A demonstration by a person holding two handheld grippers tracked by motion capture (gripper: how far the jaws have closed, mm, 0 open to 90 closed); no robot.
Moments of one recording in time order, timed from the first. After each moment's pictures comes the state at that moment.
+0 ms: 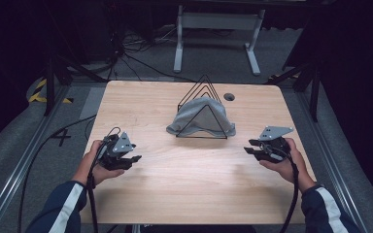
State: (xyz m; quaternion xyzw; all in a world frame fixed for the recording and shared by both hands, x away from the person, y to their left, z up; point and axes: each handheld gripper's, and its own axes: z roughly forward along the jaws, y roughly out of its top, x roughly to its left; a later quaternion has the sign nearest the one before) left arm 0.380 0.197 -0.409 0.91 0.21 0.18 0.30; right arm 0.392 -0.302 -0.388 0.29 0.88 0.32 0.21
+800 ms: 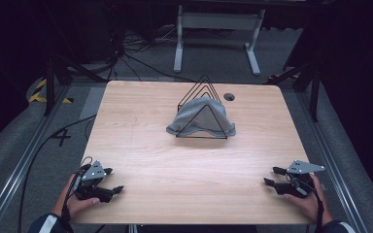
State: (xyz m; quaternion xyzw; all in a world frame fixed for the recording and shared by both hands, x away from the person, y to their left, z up) left arm 0.327 0.264 -0.483 0.87 0.31 0.12 0.38; right arm 0.323 -0.383 -0.466 0.38 0.83 0.37 0.18
